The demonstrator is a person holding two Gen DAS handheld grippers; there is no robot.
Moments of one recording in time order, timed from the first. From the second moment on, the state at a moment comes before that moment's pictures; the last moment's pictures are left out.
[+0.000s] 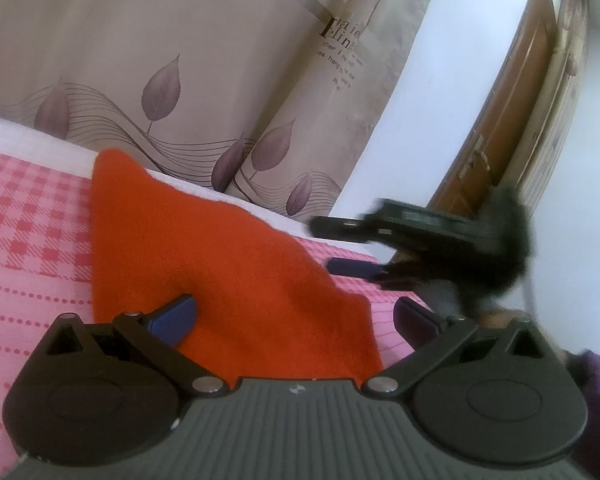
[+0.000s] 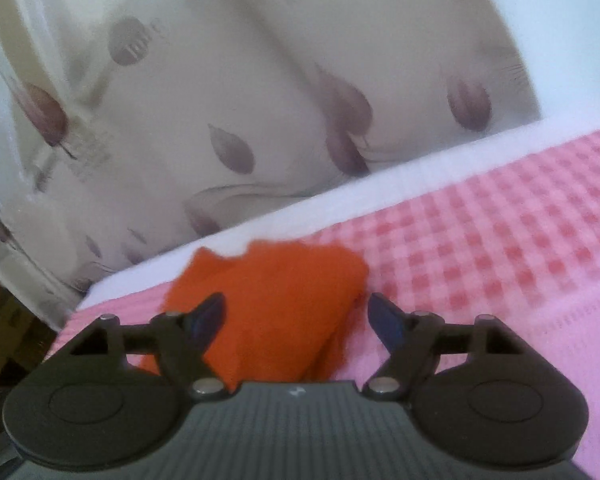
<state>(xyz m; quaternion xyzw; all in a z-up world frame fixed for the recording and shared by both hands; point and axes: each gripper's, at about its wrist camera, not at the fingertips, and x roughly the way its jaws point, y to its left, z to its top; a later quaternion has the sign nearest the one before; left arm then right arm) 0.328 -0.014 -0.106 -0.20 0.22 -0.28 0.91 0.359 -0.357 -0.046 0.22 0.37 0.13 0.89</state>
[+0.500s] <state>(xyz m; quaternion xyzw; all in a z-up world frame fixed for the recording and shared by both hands) 0.328 -0.015 -0.106 -0.20 0.22 -0.28 0.91 0.403 -0.355 -0.094 0.39 0.37 0.21 0.82</state>
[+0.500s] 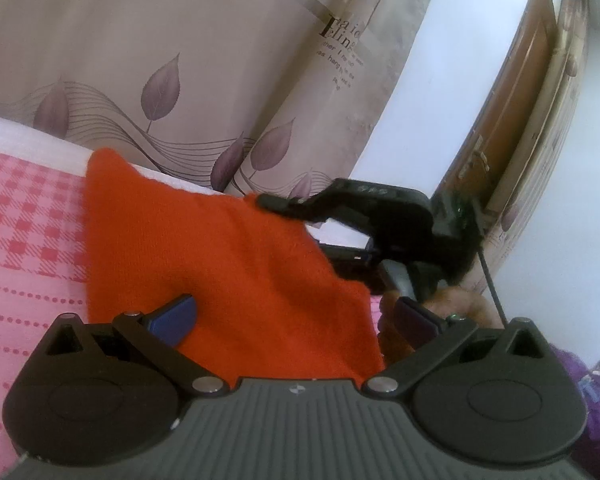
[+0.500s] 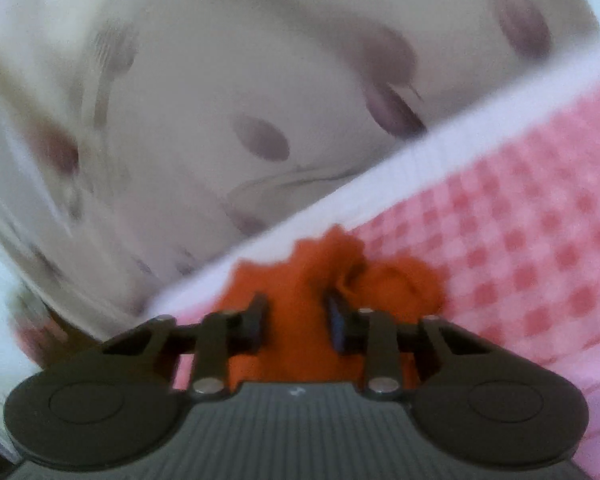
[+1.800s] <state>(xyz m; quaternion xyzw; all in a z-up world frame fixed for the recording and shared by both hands) 0.324 -0.012 -0.103 -0.20 0.21 -0.27 0.92 0.355 -0.328 -0.058 0.21 0.33 0.26 0.88</state>
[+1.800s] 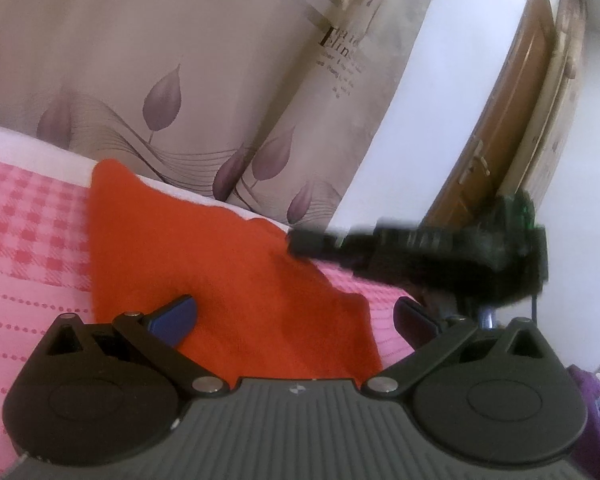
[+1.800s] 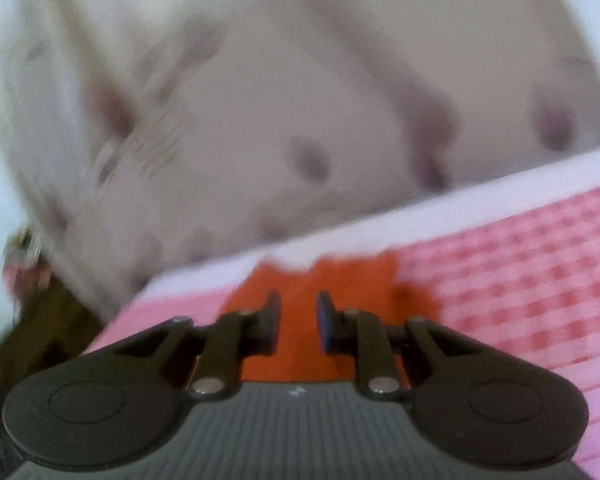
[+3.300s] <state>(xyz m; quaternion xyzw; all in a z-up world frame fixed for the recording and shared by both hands) 0.312 -0.028 -0.098 -0.10 0.22 -0.18 0.95 0.337 -0.313 -0.080 0.06 0.32 0.20 0.93</state>
